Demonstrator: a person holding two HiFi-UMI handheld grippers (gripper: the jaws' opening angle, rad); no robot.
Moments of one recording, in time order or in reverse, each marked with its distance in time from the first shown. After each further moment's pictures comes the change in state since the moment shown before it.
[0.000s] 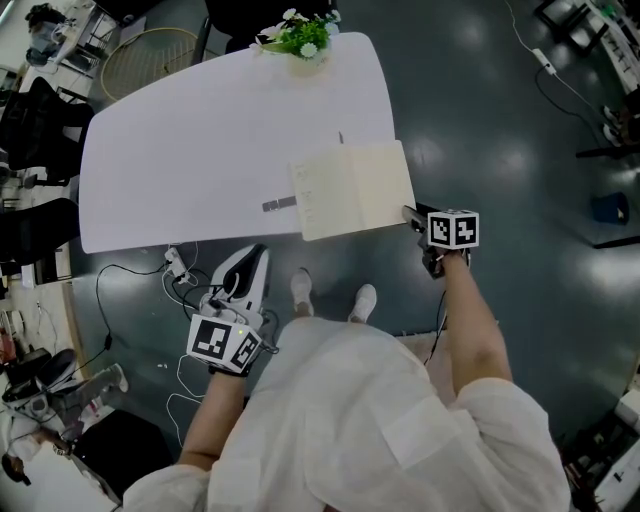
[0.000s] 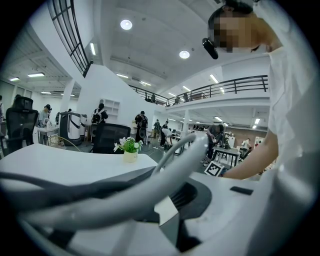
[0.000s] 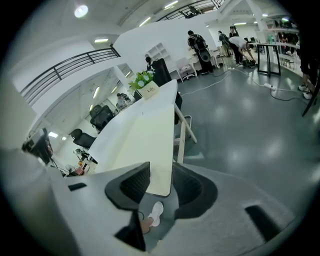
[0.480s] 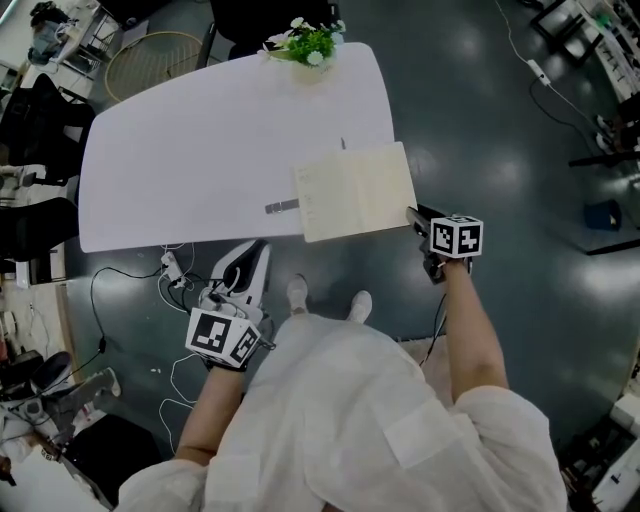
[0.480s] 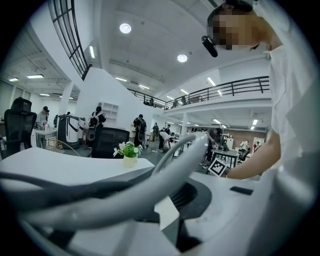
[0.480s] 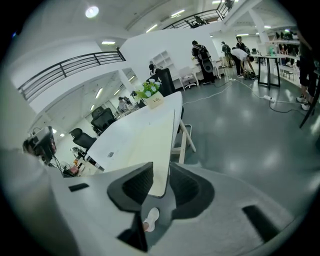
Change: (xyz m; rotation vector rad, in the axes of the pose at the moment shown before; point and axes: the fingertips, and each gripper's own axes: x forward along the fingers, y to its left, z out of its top) left arm -0.008 0.007 0.014 0.013 -0.038 -0.016; right arm -0.030 0.023 0.025 -0.061 -0.083 -0.039
